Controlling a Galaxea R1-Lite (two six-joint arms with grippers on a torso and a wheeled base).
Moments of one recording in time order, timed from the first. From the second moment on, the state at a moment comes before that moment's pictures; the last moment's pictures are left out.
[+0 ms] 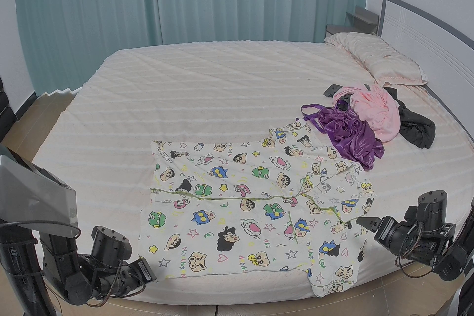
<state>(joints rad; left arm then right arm) -0.38 2.13 -0.06 -1.13 0.03 -0.90 0.29 1.84 -0.03 -1.20 -0.05 0.82</state>
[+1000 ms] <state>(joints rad) -0.22 1.96 -0.10 -1.13 -0.02 -0.99 0.17 2.24 -0.20 -1.38 0.03 0.56</state>
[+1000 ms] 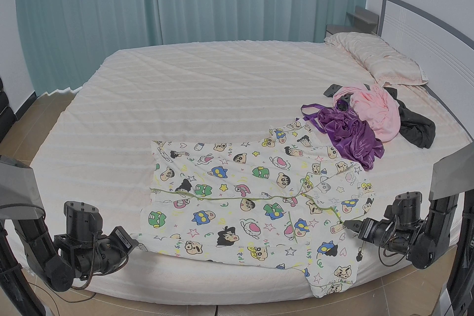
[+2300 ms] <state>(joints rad) -0.21 1.97 -0.12 -1.13 -0.02 -1.00 0.11 2.31 -0.50 -1.37 0.04 0.52</state>
